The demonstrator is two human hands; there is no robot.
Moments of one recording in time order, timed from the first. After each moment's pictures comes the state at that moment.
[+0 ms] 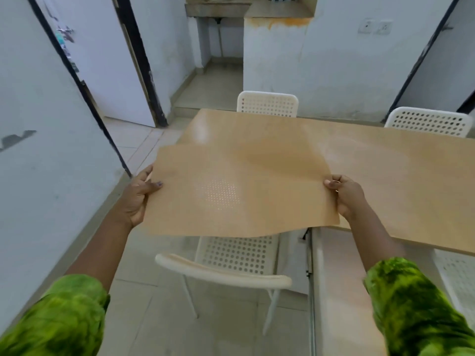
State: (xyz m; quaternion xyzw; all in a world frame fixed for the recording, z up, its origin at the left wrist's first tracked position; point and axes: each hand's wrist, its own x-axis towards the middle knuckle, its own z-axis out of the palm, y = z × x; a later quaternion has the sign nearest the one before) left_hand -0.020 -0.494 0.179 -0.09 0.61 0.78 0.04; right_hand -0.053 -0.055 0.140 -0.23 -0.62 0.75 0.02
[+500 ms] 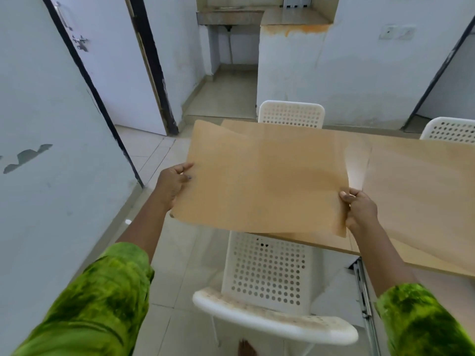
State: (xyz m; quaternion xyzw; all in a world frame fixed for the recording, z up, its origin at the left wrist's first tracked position) left_hand -0.152 -0.555 0.171 -0.14 0.72 0.68 0.01; right_hand -0.126 -0.159 0.118 -0.32 -0.54 0.77 0.10
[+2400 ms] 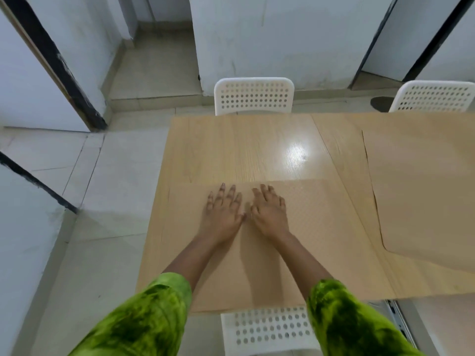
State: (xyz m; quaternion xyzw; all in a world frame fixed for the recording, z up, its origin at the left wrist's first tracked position) left_hand -0.344 -0.444 0.026 0.27 0.96 0.05 0.12; right_hand -0.305 -0.313 0.036 -0.12 -0.97 0.21 -0.04
